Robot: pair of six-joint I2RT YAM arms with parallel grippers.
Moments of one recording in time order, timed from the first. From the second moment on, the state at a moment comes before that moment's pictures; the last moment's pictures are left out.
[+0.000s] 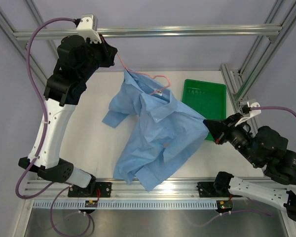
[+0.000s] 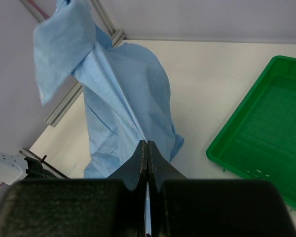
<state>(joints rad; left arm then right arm) -0.42 1.47 2.08 -0.70 -0.05 -0.27 1.05 0.58 1.22 -0.73 0.49 0.40</state>
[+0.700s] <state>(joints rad) -0.32 1.39 1.95 -0.58 -0.13 -0.29 1.05 0.88 1.15 -0.64 0.35 0.37</state>
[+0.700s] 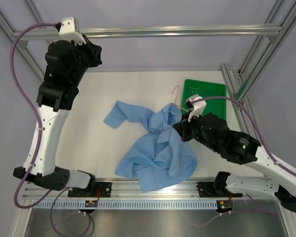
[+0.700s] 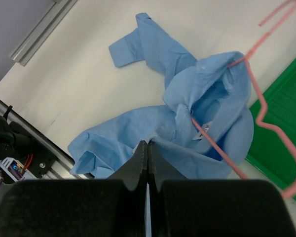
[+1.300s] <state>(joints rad) -0.61 1.29 1.57 -0.52 0.01 -0.45 1.08 0.93 1.23 -0.63 0.27 0.37</state>
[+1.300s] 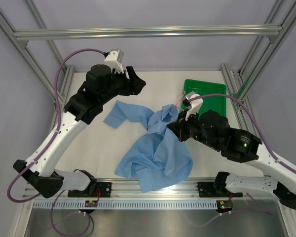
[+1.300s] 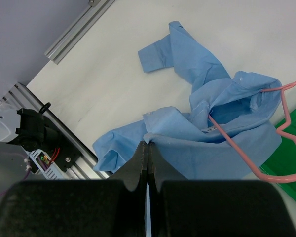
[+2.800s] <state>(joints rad) -0.86 1.06 1.28 -0.44 -0.14 -0.35 1.09 1.32 1.77 -0.73 0.32 0.28</state>
